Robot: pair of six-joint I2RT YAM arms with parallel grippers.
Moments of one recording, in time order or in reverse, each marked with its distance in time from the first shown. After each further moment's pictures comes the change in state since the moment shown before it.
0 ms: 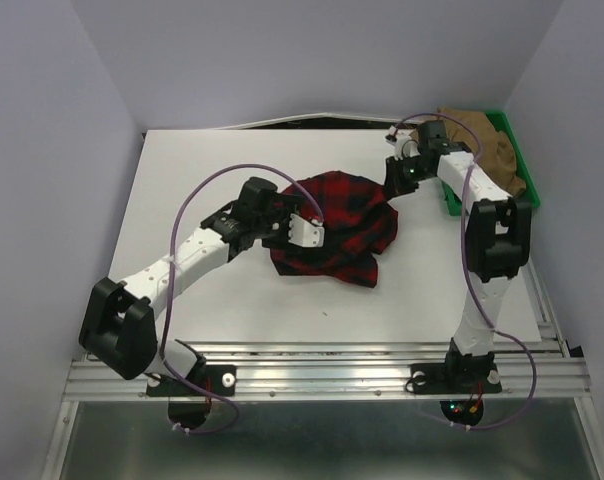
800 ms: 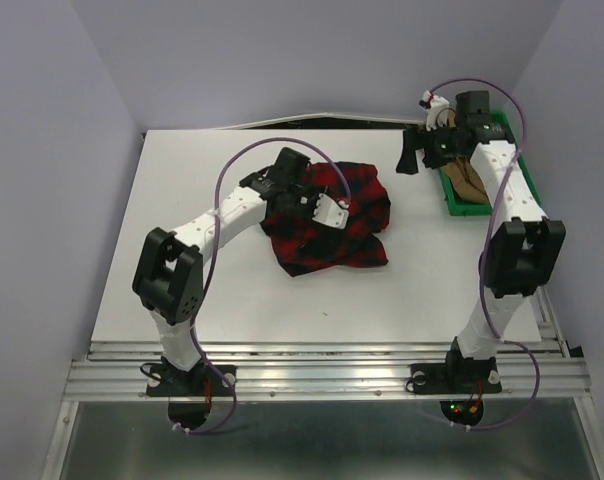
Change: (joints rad) left arm -0.019 0.398 0.436 -0.161 0.114 0.201; right arm -0.055 -0.071 0.229 -0.074 0.094 -0.037
